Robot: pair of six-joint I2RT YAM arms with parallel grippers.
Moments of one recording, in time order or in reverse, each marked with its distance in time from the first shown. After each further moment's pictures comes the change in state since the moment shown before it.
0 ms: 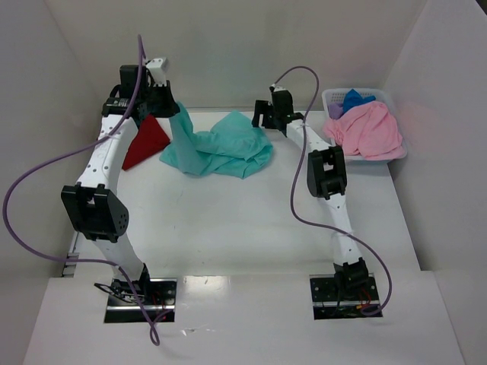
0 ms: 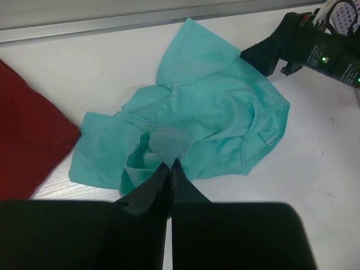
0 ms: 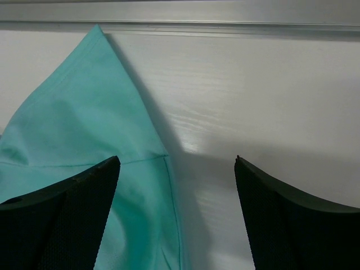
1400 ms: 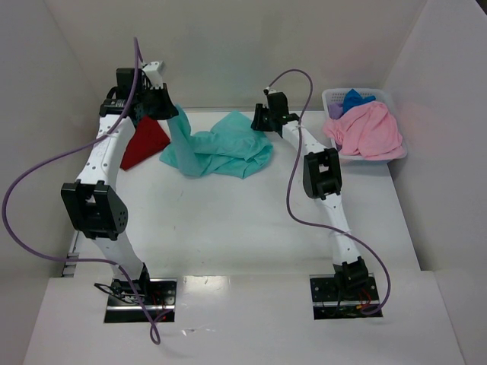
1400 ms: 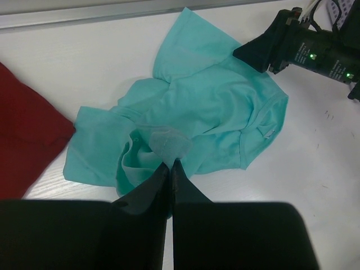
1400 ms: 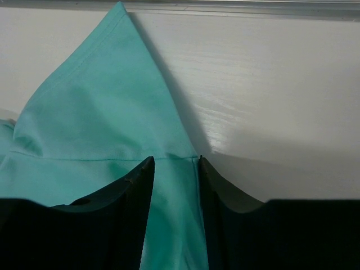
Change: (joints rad) left arm 0.039 0.018 -0.019 0.006 0.079 0.000; right arm 0.022 0.086 0.121 -0.061 -0.076 0.027
